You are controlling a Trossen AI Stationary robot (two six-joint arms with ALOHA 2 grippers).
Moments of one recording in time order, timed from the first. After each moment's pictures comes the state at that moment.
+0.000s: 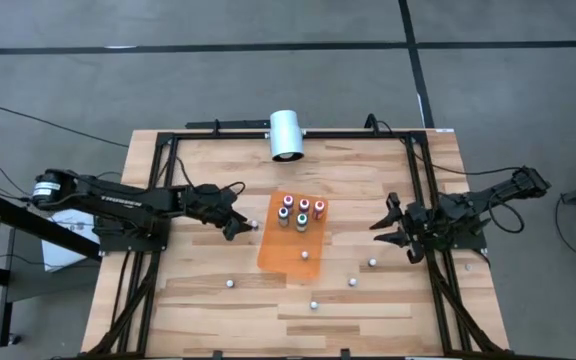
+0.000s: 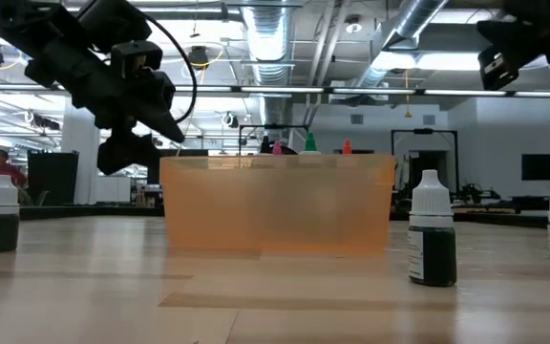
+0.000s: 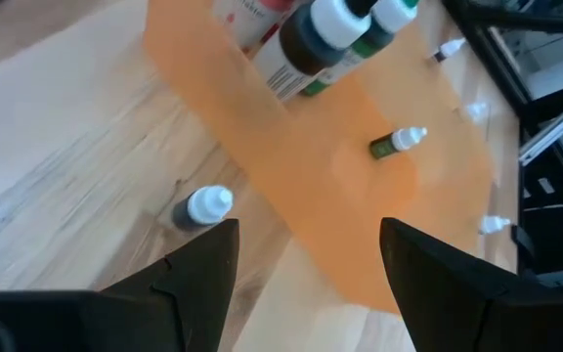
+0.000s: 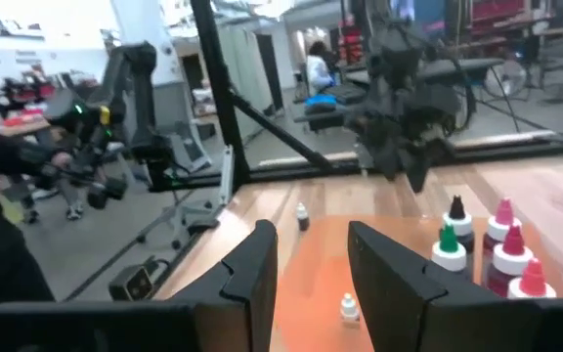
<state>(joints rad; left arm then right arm) 0.09 1.13 0.41 0.12 0.12 -0.75 0.38 0.25 0.15 0.11 0.13 0.13</state>
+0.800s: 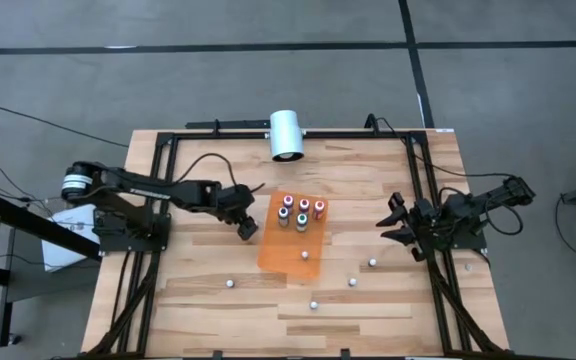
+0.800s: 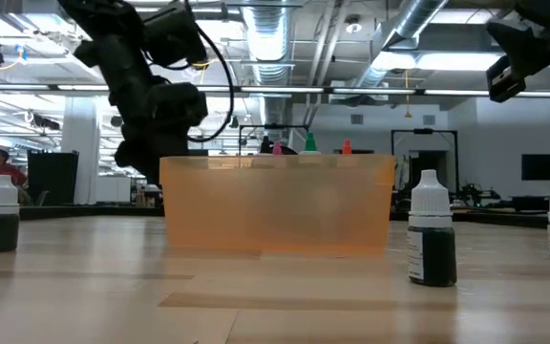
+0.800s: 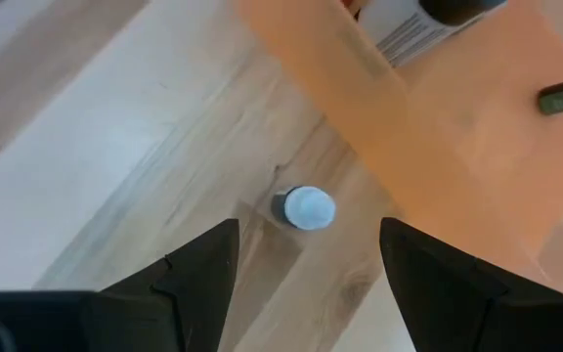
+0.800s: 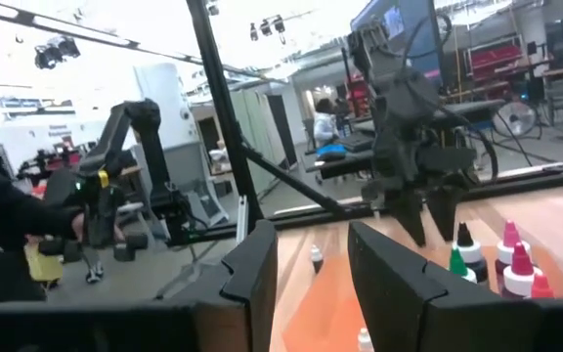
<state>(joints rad) 0.09 1.42 0.74 -0.32 0.00 -0.61 0.38 0.00 0.02 0.16 0.13 0.18</state>
